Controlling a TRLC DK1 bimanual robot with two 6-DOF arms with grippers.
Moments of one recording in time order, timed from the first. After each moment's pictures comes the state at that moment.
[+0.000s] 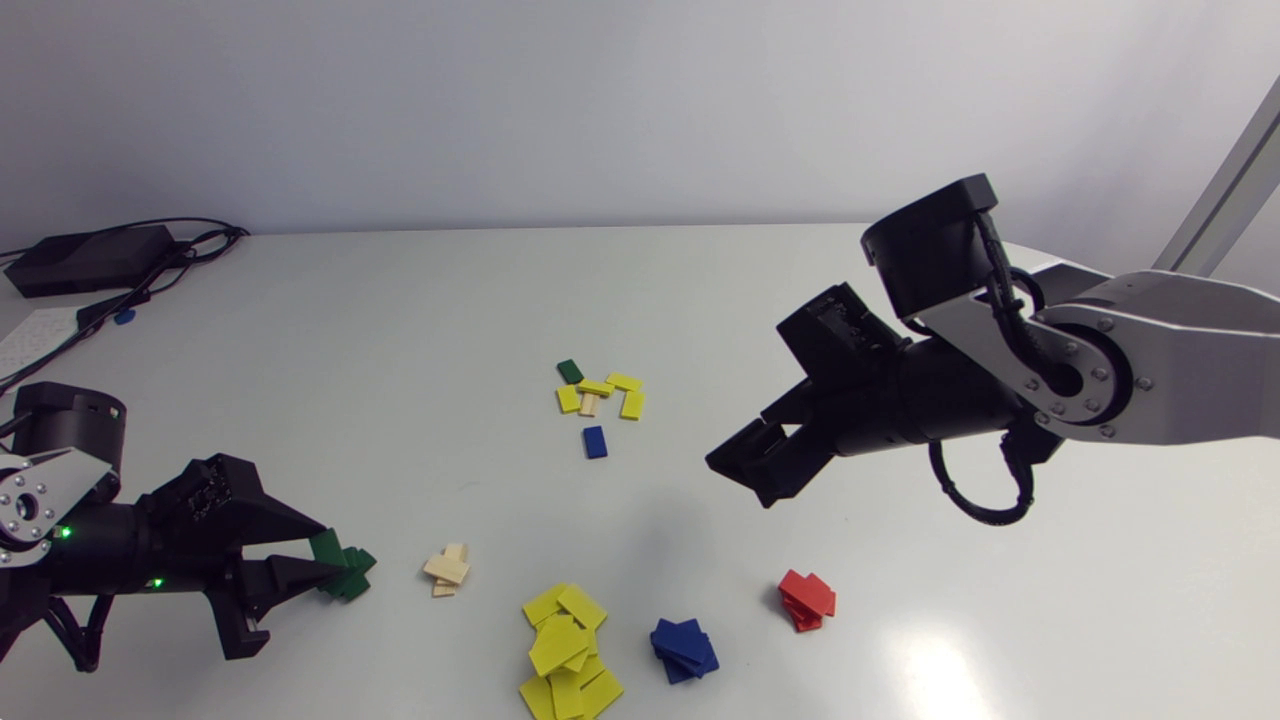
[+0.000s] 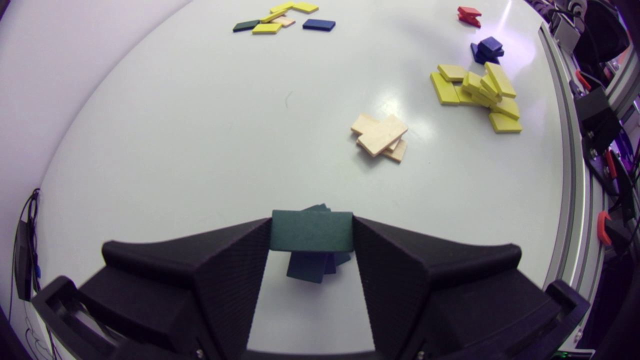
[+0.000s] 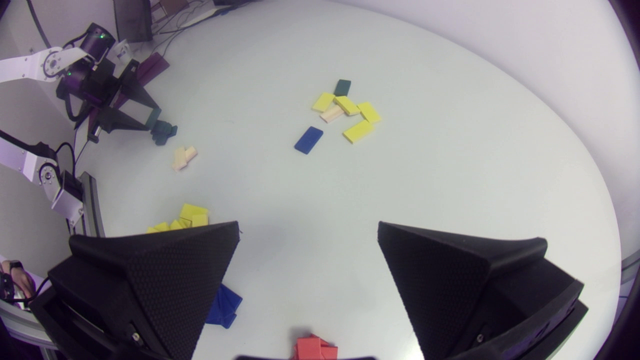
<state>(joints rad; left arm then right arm) 0.32 1.26 0.49 -0.43 0.55 1.22 0.45 1.36 0.88 -0.32 -0.30 -0.18</state>
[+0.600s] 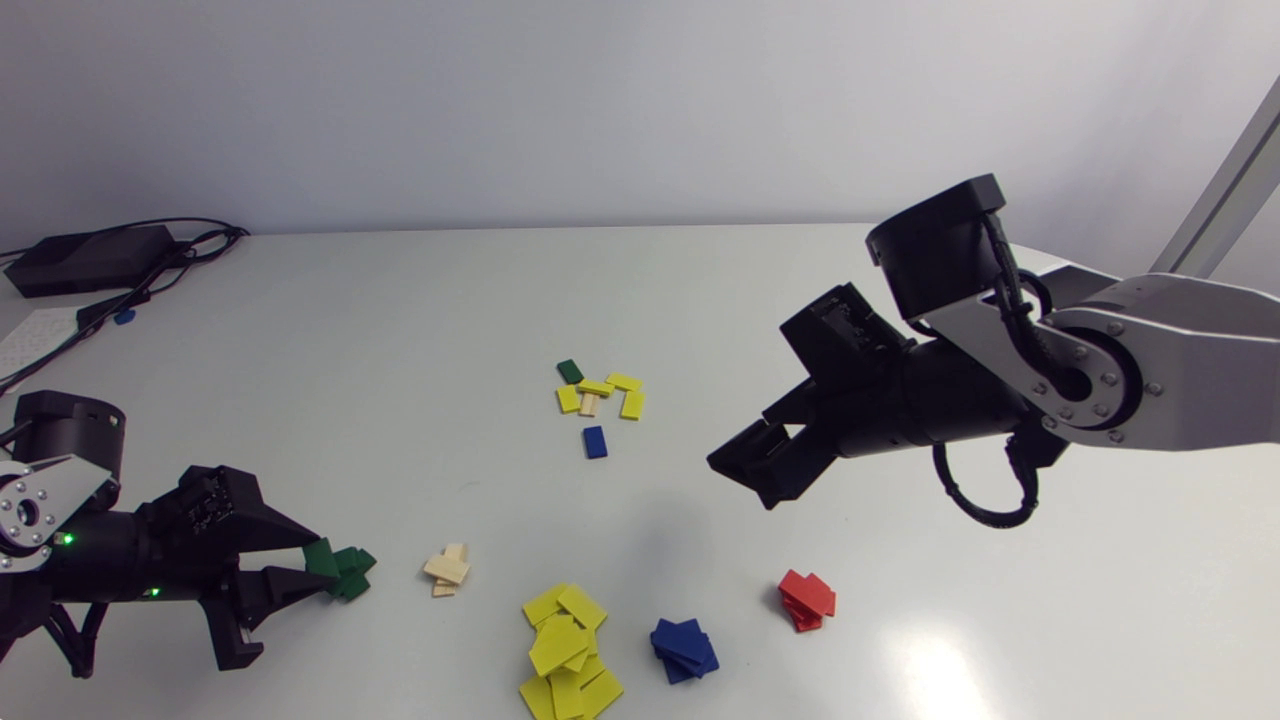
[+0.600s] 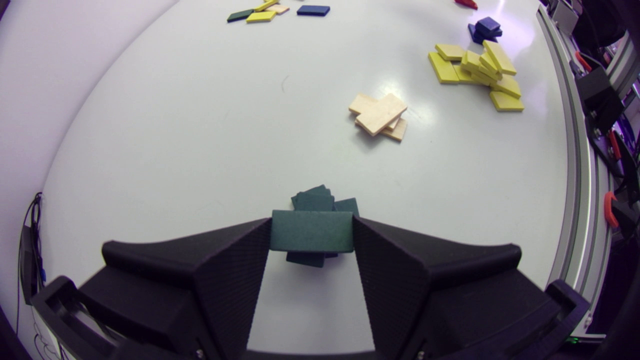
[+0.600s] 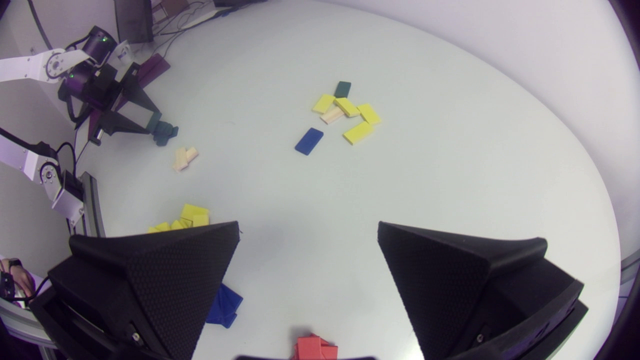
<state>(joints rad) 0.33 1.27 0.48 -0.43 0.51 1.27 0.45 1.34 0.87 -0.31 -0.30 -0.18</state>
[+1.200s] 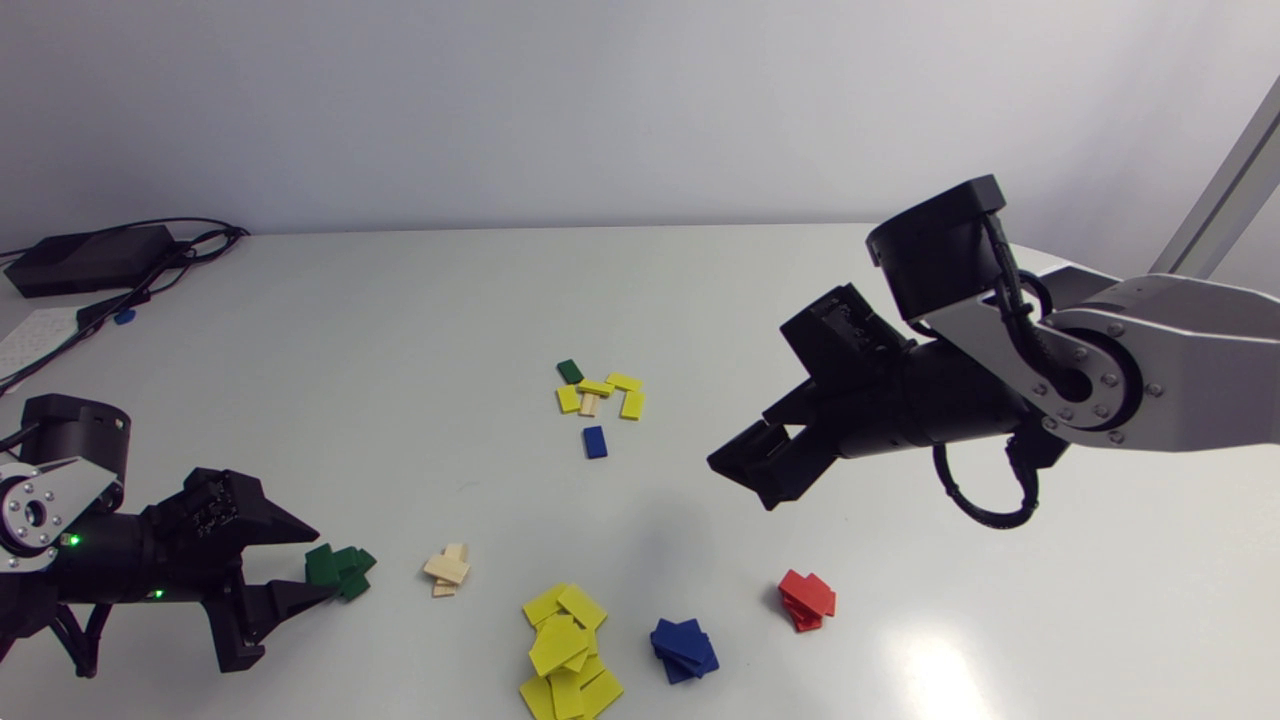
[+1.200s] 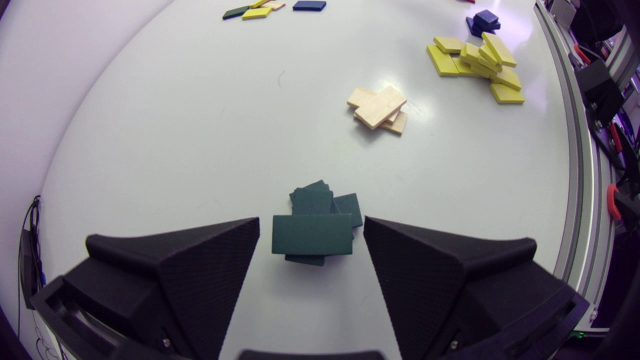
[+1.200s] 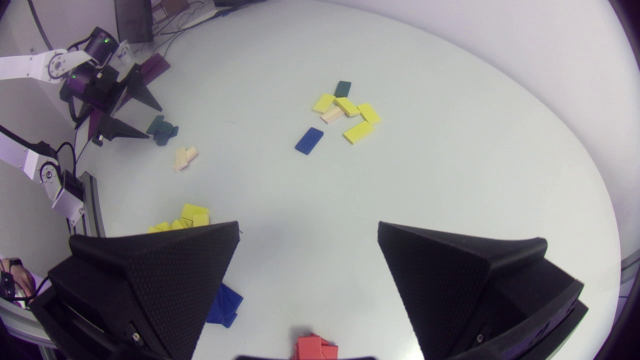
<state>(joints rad) 0.33 1.30 0.48 -0.41 0.51 1.29 0.45 1.34 0.87 -0.31 -0.30 -0.18</state>
